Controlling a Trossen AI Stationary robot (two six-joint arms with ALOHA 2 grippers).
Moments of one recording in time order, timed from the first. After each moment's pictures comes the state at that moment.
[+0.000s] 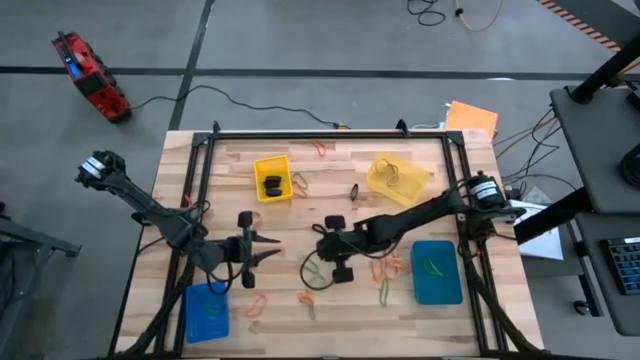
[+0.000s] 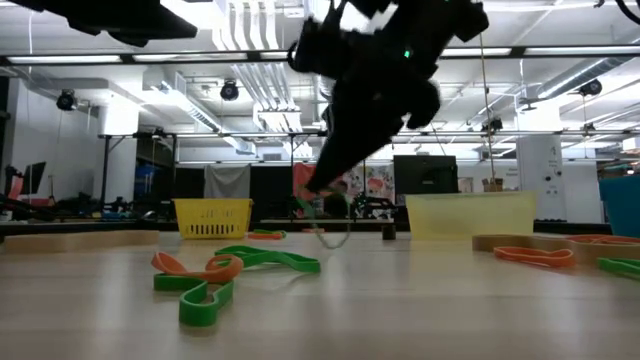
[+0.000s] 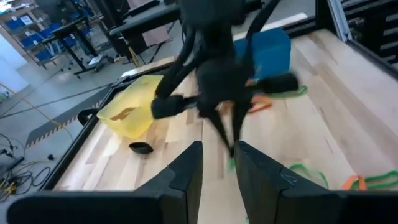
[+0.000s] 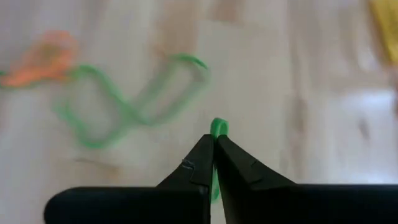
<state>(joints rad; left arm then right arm) -0.63 1.08 0.56 0.13 -0.75 0.05 0.22 1.93 1.29 -0.29 0.13 -0.01</state>
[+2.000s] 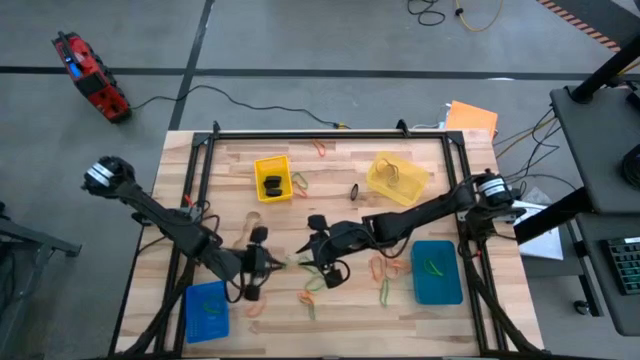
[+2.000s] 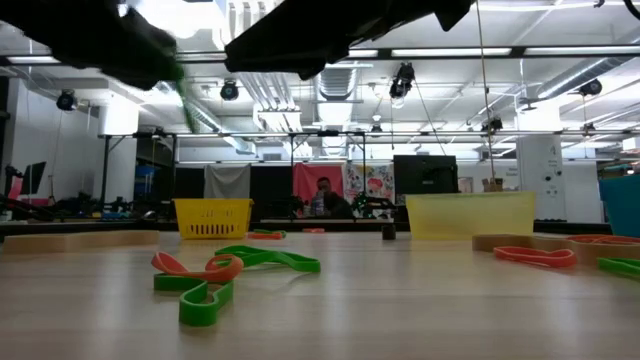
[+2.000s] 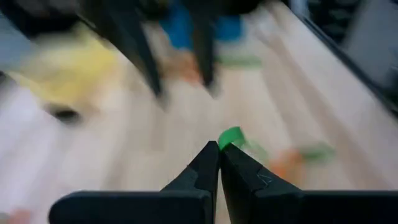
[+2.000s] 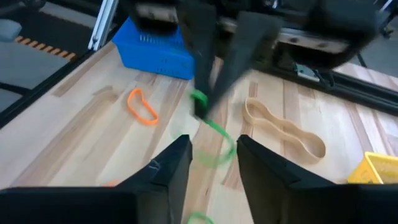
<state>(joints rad) -0.61 1.24 0.58 0.12 -0.50 -0.19 0.21 1.87 1.25 0.19 0.00 -0.21</state>
